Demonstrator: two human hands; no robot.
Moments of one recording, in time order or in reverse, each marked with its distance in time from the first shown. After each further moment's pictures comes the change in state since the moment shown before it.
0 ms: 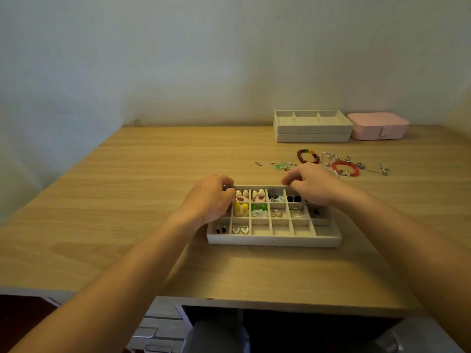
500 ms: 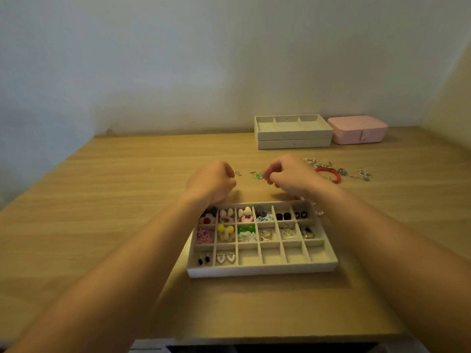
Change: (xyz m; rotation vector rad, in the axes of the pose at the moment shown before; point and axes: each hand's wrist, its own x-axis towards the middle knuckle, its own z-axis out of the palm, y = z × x) left_hand 0.076 0.044 0.017 0.060 0.003 0.025; right_hand 0.042 0.016 -0.010 0.215 0.081 0.089
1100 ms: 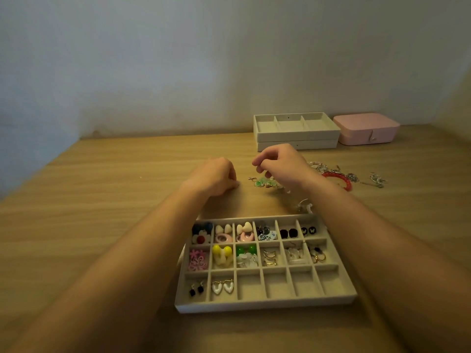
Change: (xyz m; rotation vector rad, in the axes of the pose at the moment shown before) left_hand 0.077 -0.012 0.015 0.220 -0.134 0.125; right_hand 0.050 0.000 0.008 0.306 0.122 -0.027
